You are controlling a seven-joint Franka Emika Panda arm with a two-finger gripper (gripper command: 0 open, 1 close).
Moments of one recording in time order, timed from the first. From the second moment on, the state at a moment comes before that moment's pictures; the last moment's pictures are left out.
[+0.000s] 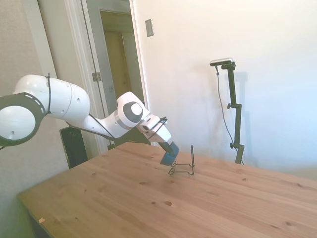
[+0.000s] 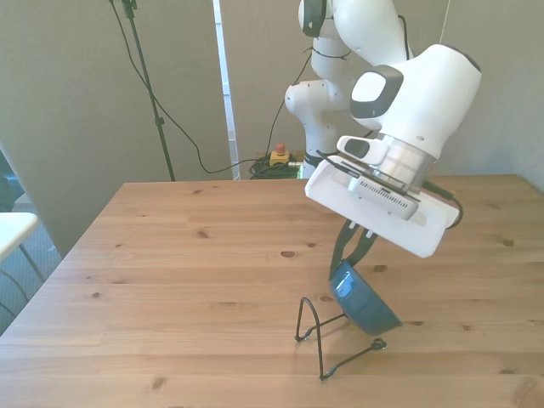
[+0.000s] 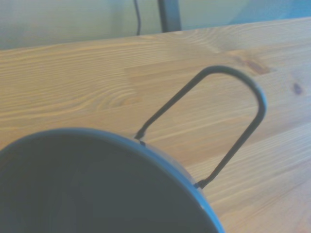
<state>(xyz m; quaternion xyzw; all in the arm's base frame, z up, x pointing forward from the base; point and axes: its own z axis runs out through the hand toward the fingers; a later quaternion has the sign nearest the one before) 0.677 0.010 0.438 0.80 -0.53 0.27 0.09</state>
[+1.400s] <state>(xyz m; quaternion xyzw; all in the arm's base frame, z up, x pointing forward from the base) 0.499 -0.067 0.365 0.82 -0.54 0.03 -0.19</state>
